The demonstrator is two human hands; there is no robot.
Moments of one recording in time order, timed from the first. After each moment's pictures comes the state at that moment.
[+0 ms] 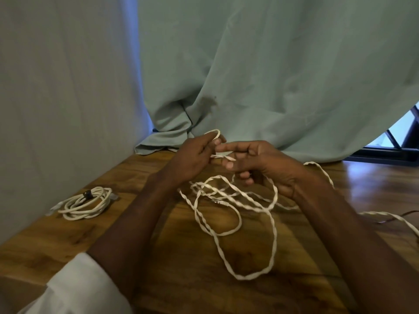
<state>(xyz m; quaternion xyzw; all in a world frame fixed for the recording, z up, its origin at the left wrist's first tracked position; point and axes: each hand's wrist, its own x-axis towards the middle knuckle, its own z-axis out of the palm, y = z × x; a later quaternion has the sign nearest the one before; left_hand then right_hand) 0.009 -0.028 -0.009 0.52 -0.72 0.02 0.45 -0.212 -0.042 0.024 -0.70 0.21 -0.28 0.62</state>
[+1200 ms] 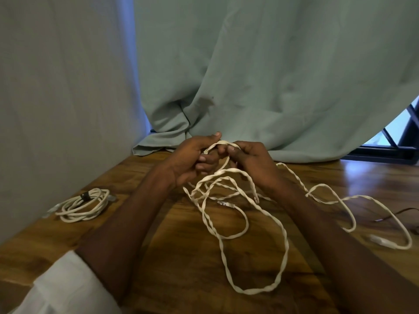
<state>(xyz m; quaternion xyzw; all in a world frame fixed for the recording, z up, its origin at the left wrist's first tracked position) -0.009 -0.017 0.007 0.36 -0.54 -0.56 0.51 -0.192 -0.066 -0.006 -0.78 0.27 -0.44 0.35</state>
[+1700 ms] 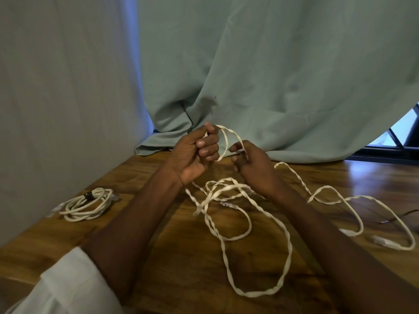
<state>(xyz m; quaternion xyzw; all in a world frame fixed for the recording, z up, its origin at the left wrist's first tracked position) -0.010 -0.021 0.008 0.16 -0.44 -0.64 0.61 -0.189 -0.073 -0.018 -0.80 0.35 -0.42 0.24</state>
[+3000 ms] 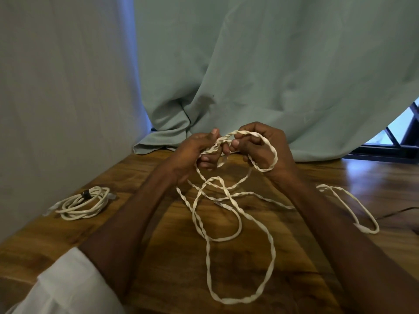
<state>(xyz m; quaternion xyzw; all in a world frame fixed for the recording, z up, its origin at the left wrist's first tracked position) -0.007 -0.022 0.001 0.35 -0.63 -0.45 0.53 -0.204 -0.071 0.009 -0.73 0.21 -0.54 0.37</state>
